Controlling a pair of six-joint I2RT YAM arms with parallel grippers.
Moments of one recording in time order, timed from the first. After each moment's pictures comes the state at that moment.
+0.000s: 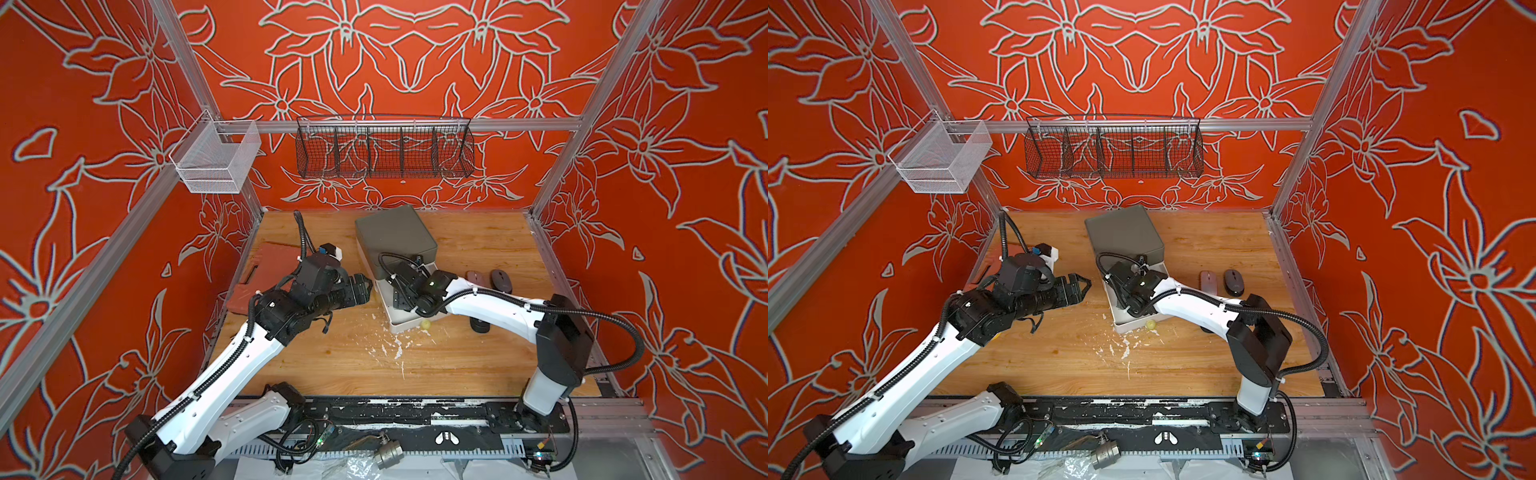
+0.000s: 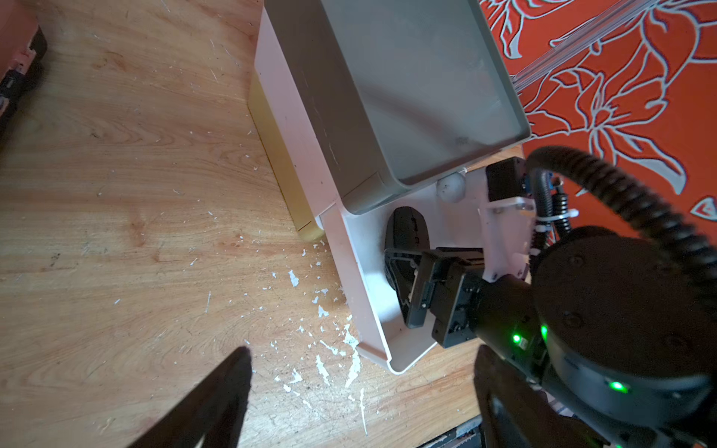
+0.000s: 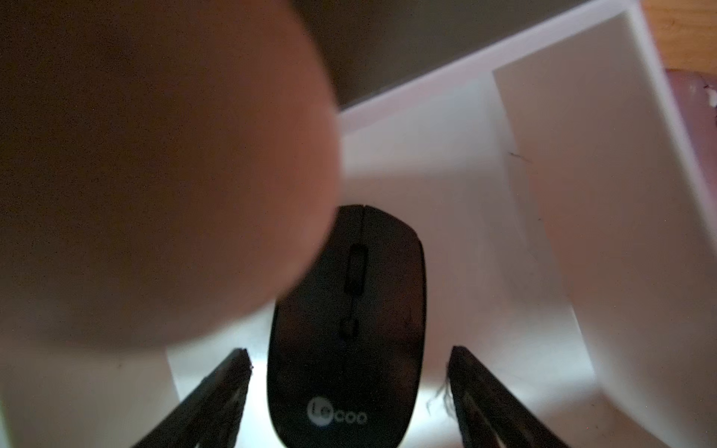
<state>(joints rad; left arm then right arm) -0.54 1.00 1.09 -0.78 0.01 -0.70 0.90 1.74 1.34 -0.76 0.38 0.89</state>
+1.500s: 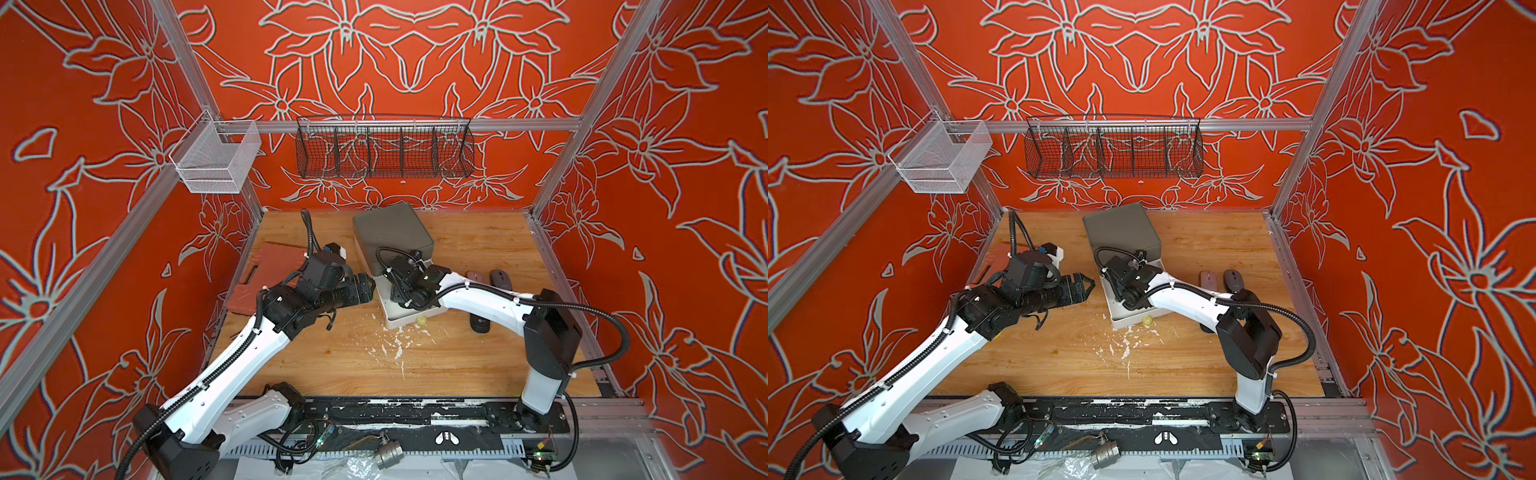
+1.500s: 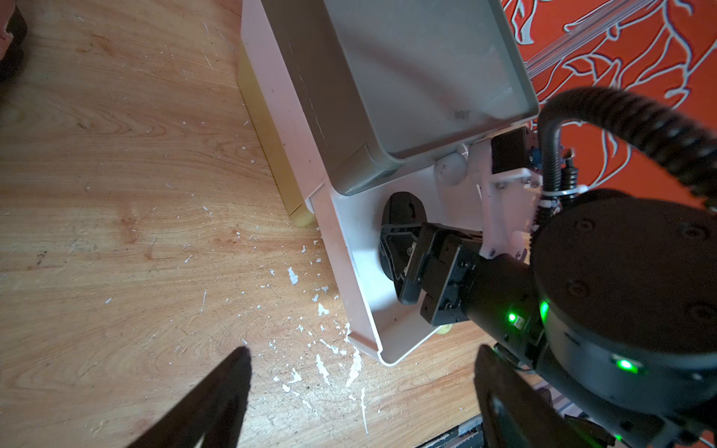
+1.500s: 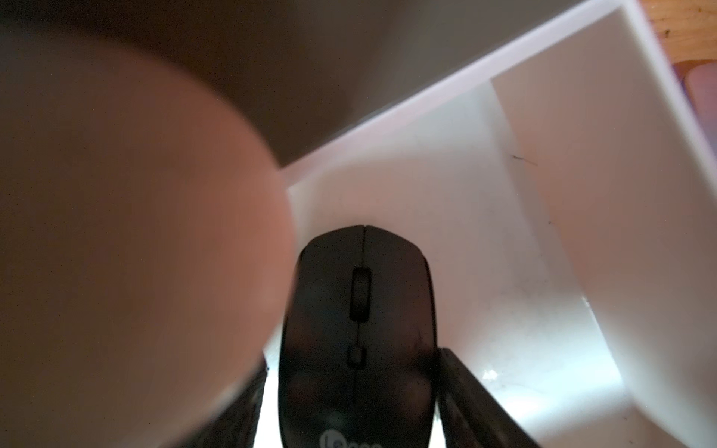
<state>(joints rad) -0.54 1.04 1.09 -0.77 0.02 -0.70 0.89 1.81 1.42 -0.75 0.37 0.97</state>
